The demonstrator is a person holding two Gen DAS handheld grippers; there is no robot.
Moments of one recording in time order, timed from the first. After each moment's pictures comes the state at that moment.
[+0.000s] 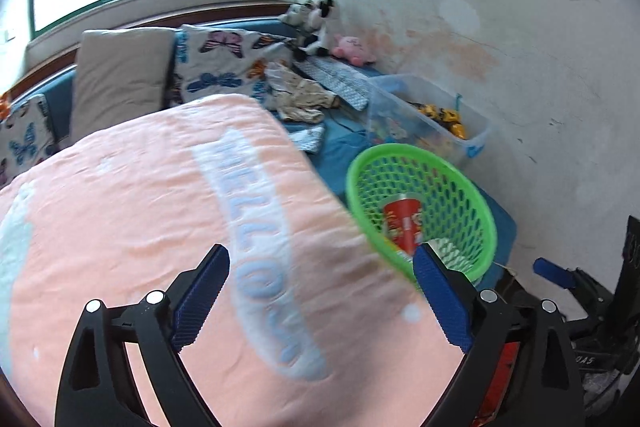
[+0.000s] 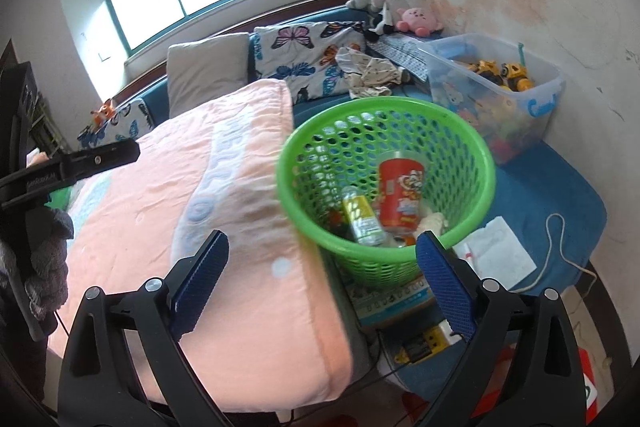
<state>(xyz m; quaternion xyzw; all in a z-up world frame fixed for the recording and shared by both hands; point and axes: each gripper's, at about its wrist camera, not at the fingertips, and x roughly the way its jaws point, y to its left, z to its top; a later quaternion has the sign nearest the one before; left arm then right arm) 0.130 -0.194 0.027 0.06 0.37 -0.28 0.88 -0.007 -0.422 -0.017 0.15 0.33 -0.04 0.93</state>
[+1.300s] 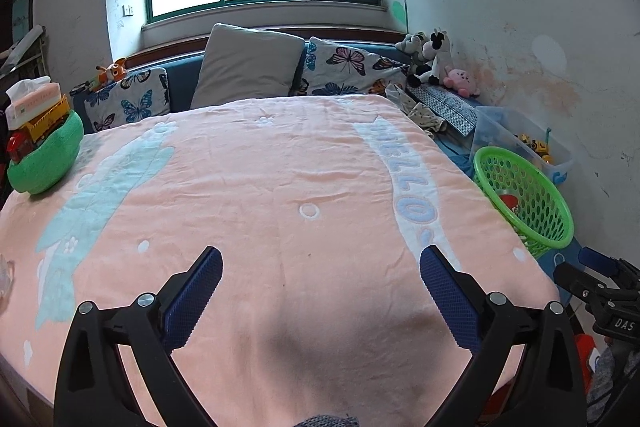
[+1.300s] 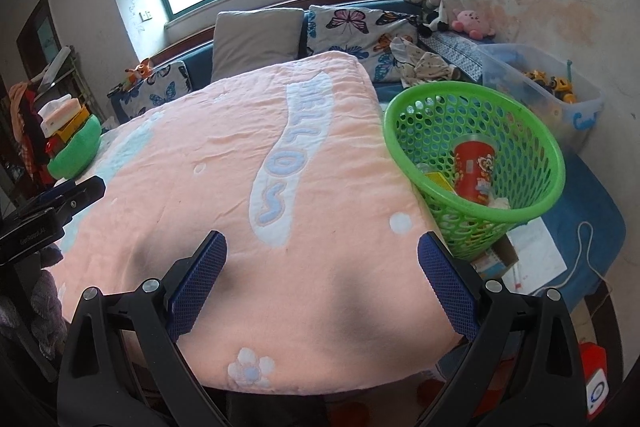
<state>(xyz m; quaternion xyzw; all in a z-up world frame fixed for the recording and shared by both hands) 0.047 -0.050 0.006 0.03 0.33 -0.10 0.94 -0.010 -0.316 -0.028 0.10 0.35 0.02 0.93</state>
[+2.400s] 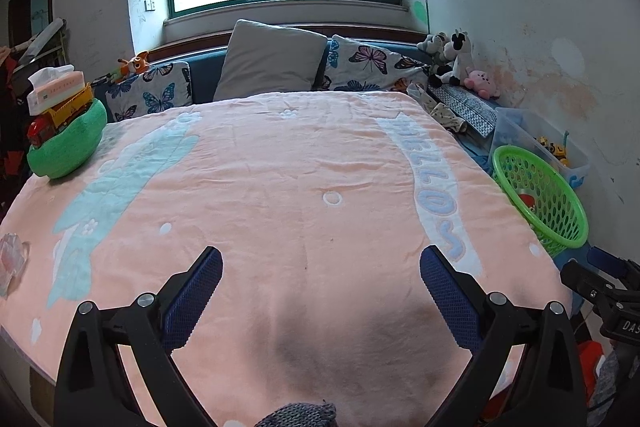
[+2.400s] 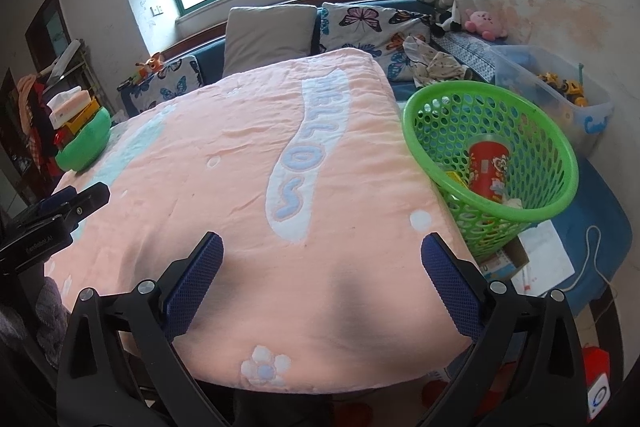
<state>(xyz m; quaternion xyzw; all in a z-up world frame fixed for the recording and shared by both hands) 0.034 -0.040 0.001 0.03 0.33 -0.06 0.94 -0.008 -0.303 -0.030 0.10 0.35 0.04 0.93</state>
